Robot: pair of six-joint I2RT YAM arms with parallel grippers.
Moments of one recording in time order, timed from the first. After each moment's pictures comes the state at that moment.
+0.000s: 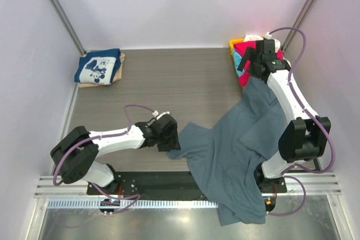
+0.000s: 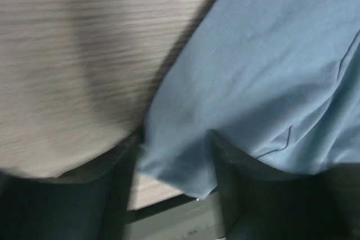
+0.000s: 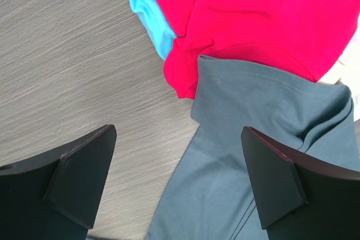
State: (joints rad) left arm -0.91 1.42 0.70 -0.35 -0.01 -0.99; right arm 0.09 1.58 1.45 -0.62 0.23 0.41
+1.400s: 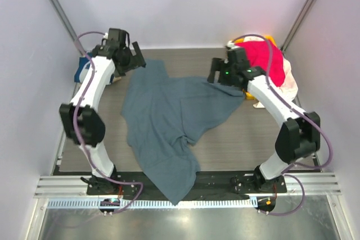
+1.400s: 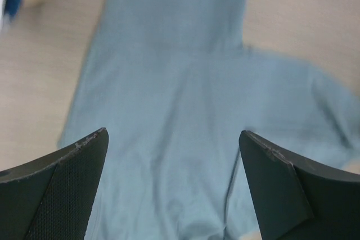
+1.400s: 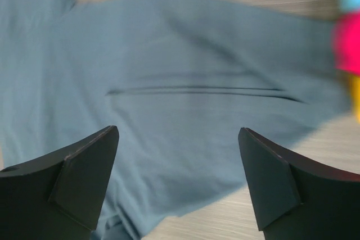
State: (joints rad) left arm -0.15 1.93 1.93 -0.90 -0.02 -0.51; right arm 0.28 1.57 1.36 -0.53 0.01 0.41
